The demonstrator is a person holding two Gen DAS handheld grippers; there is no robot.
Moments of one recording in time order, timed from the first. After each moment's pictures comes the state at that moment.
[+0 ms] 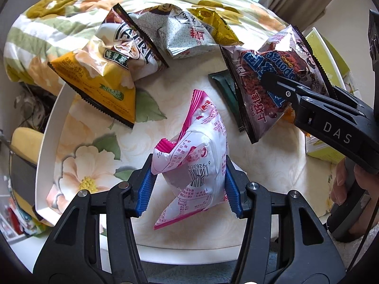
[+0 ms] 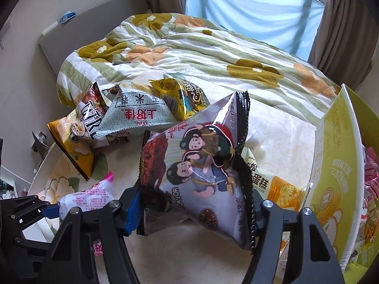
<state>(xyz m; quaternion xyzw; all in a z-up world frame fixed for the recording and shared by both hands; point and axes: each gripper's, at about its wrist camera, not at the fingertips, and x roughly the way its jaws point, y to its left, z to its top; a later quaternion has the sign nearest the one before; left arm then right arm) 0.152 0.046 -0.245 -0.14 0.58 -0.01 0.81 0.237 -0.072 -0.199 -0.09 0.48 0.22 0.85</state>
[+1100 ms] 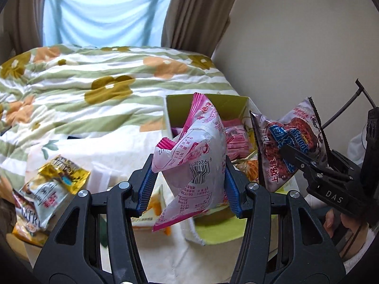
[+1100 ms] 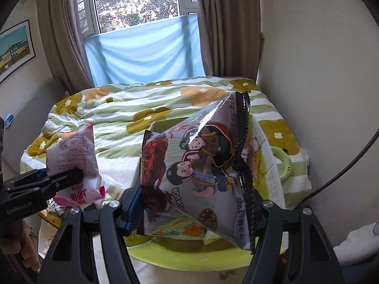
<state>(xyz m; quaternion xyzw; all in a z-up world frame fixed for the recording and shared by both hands) 0.290 -0.190 -0.074 -0.06 0.44 -0.22 0.87 0.210 -0.330 -0.060 0.06 0.39 -0.01 0.92</state>
